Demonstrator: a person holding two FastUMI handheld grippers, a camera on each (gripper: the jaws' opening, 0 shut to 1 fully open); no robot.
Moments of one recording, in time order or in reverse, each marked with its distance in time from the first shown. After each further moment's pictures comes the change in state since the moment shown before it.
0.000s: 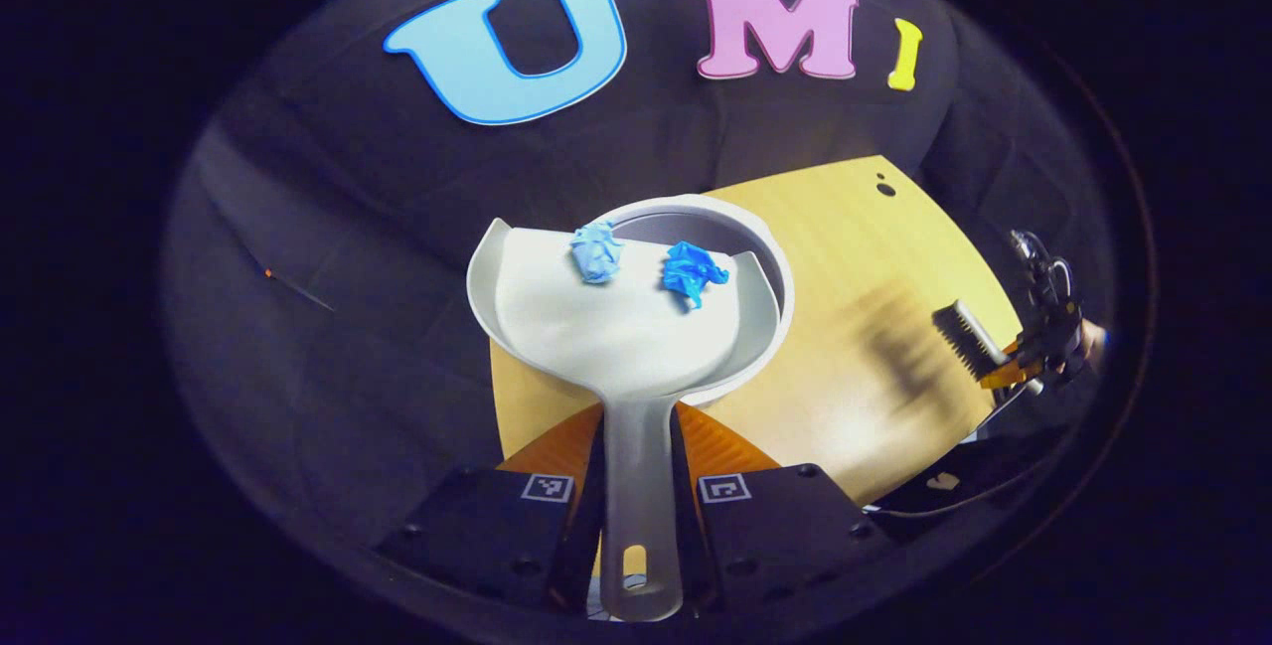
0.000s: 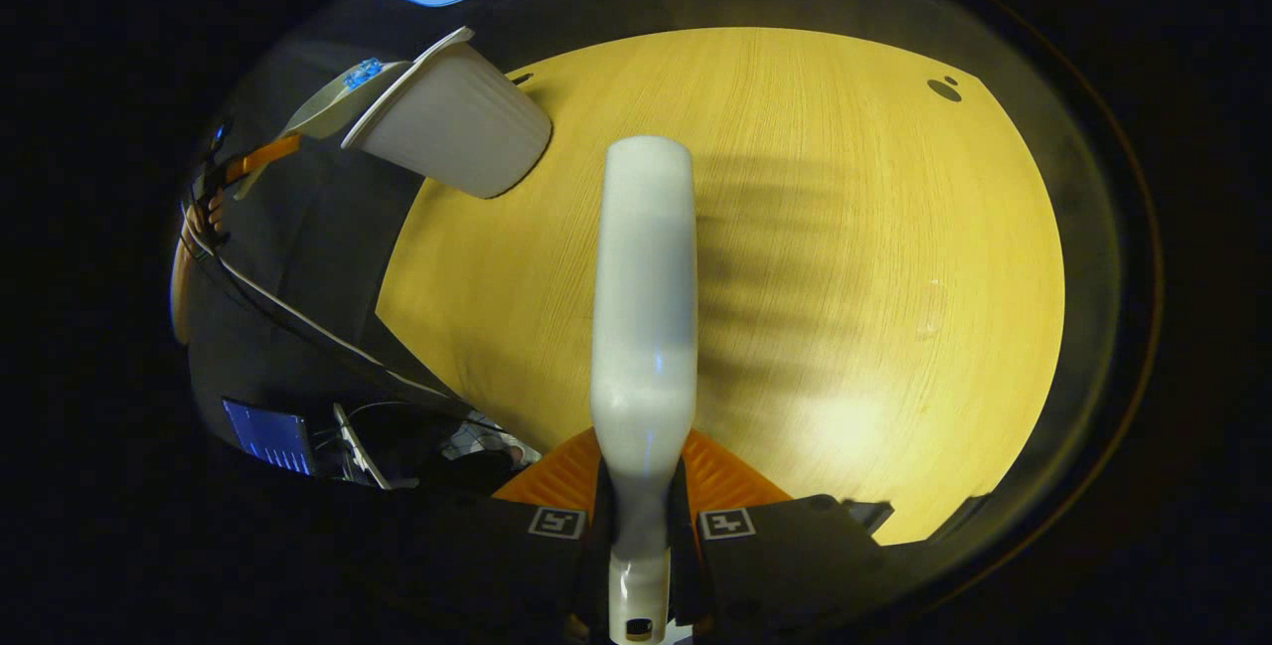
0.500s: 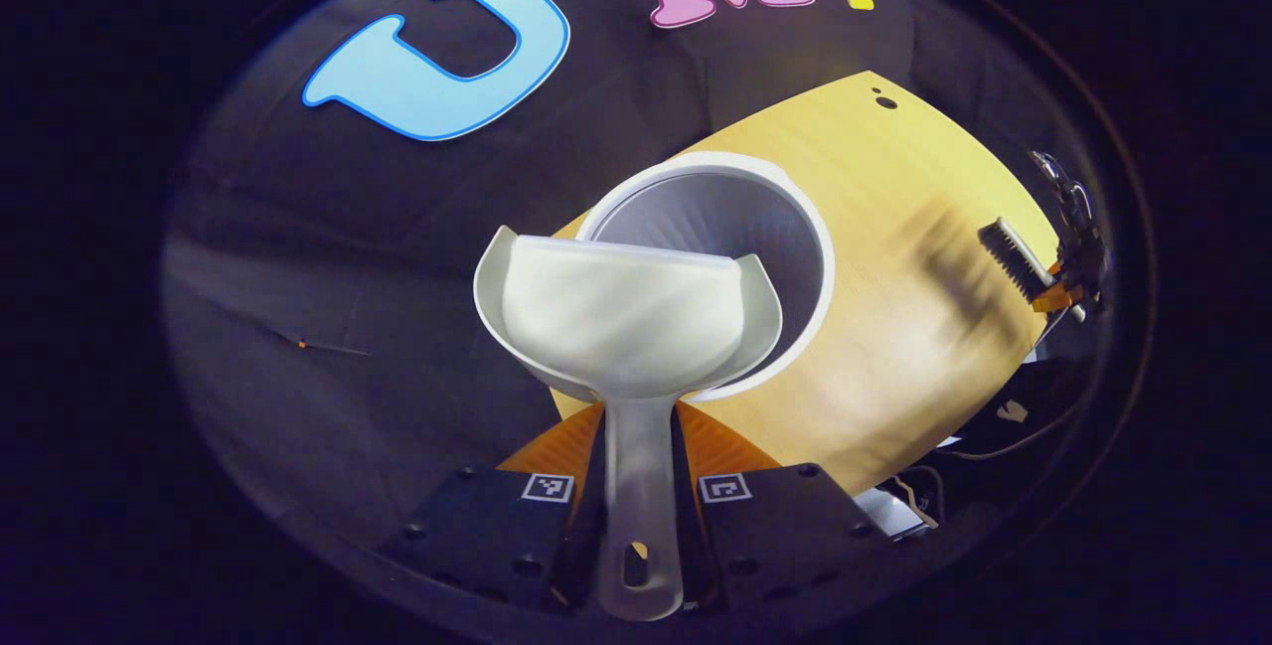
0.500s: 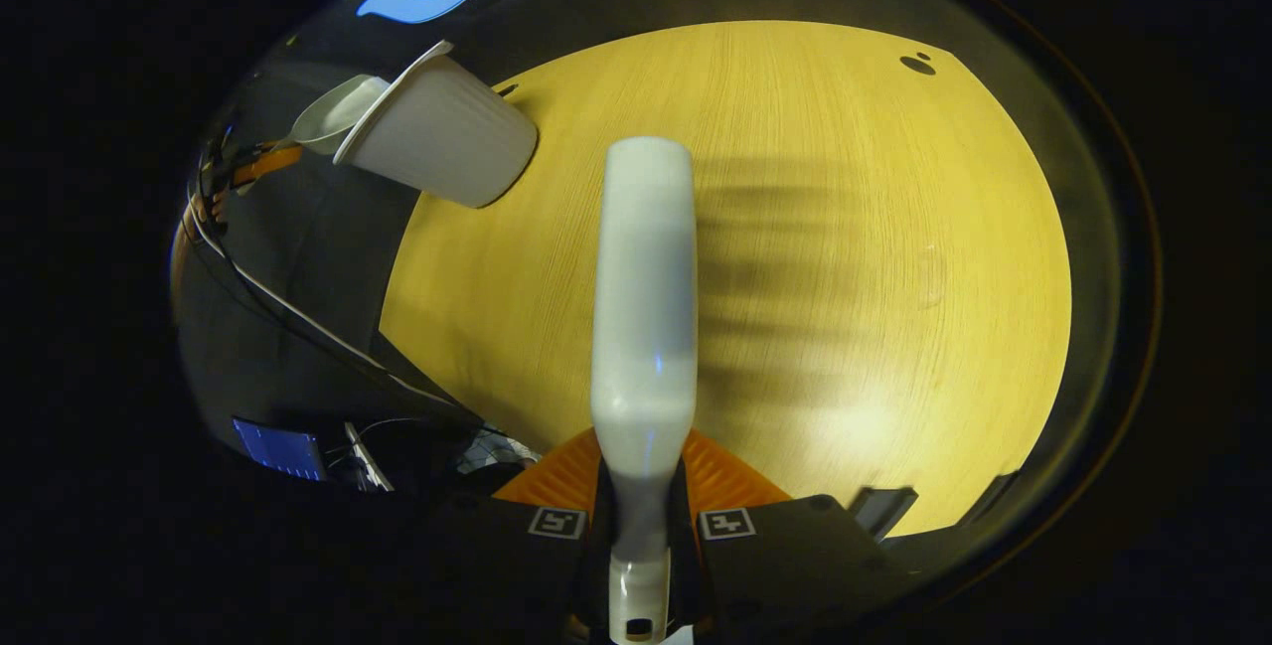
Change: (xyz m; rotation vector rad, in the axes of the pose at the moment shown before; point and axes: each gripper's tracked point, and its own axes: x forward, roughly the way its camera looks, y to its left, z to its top) left arm 0.005 0.023 0.012 0.153 0.126 0.106; right arm 0.007 0.000 -0.008 0.066 -0.027 0.014
